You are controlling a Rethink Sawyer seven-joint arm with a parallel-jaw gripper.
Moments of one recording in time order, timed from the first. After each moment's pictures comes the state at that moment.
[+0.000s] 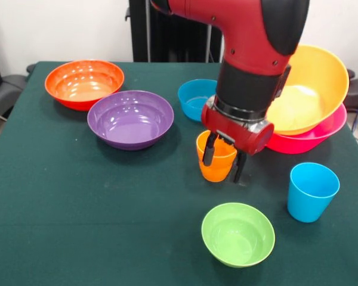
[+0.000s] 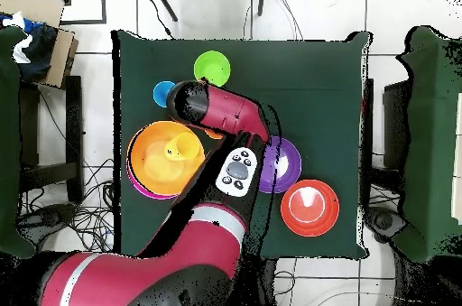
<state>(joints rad) 0.09 -0.29 -0.36 1.29 0.42 0.46 2.20</state>
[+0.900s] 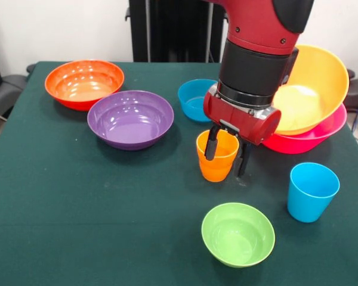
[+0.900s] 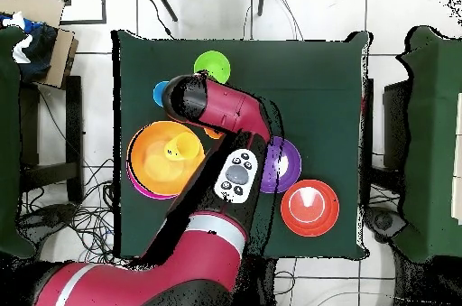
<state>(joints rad) 0.09 -0.33 -0.36 1.29 0.42 0.46 2.20</state>
